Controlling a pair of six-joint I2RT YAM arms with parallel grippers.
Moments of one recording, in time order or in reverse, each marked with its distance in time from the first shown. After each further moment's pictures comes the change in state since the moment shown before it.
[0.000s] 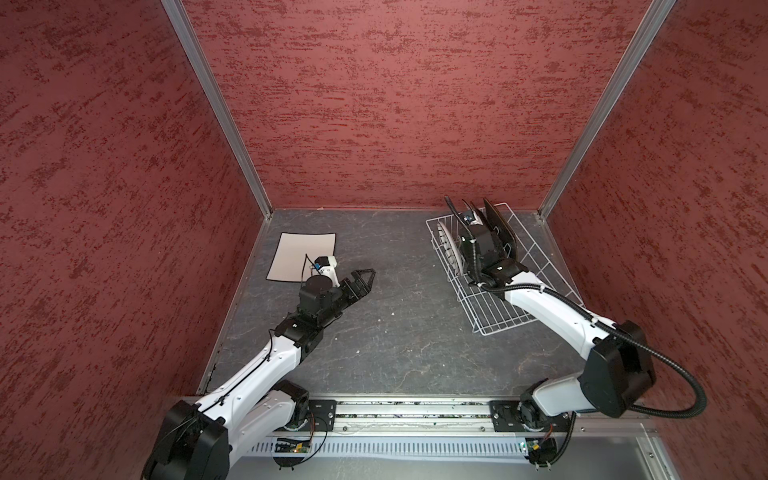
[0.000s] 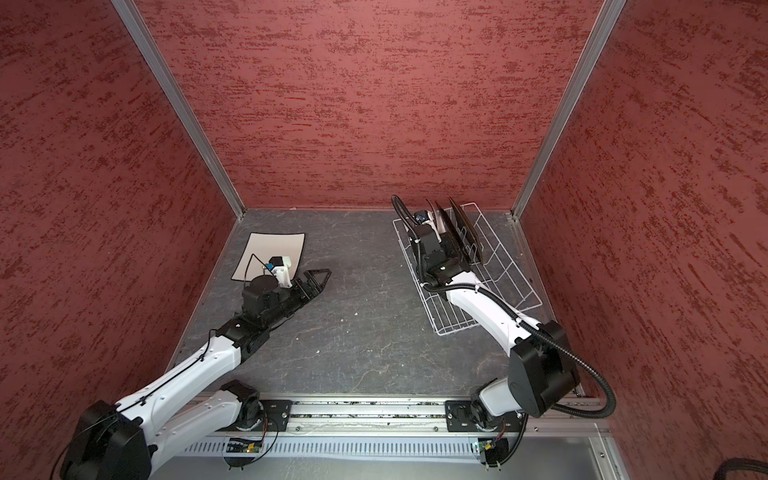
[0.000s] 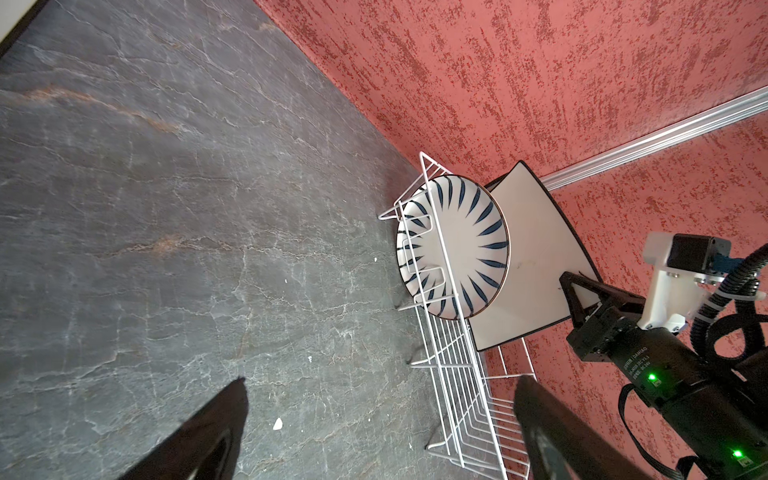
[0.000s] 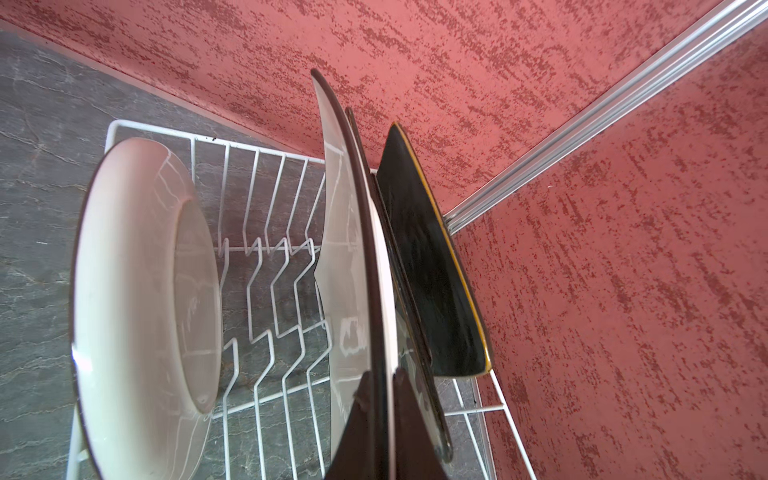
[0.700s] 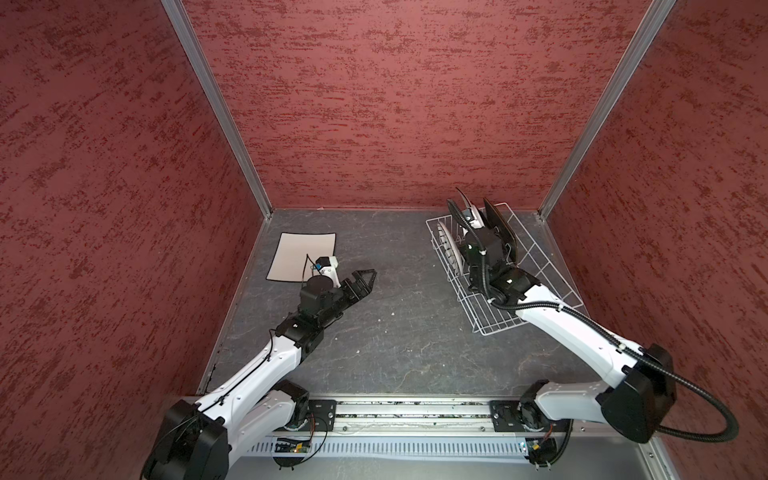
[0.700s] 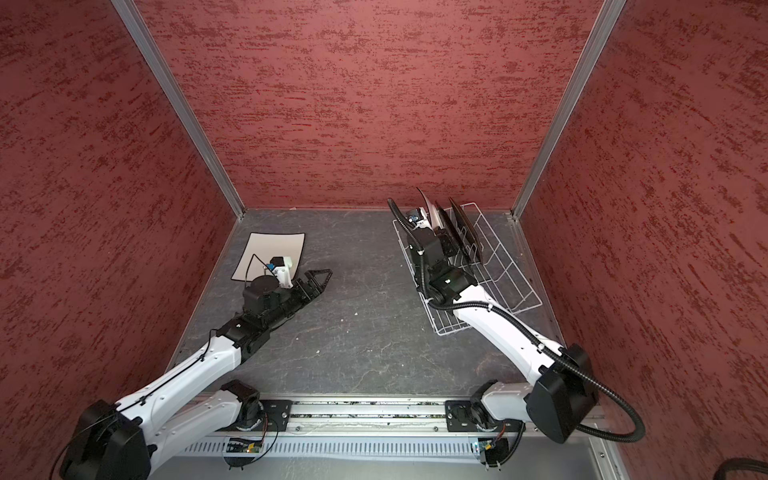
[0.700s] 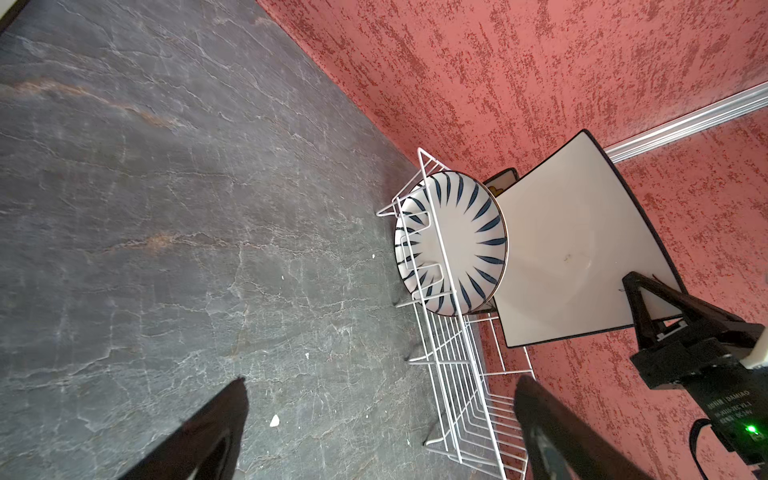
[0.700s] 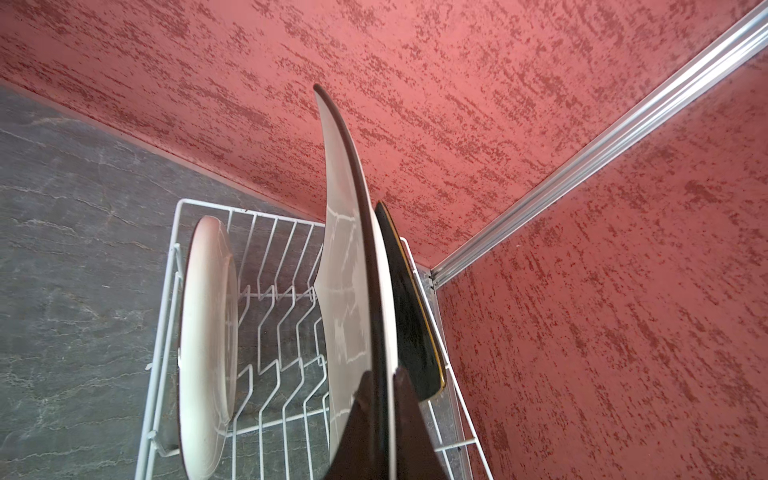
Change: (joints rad) left arm -0.010 0.000 0.000 0.000 -0.001 -0.004; right arm 0.121 -0.150 -0.028 0.092 0.054 -0.136
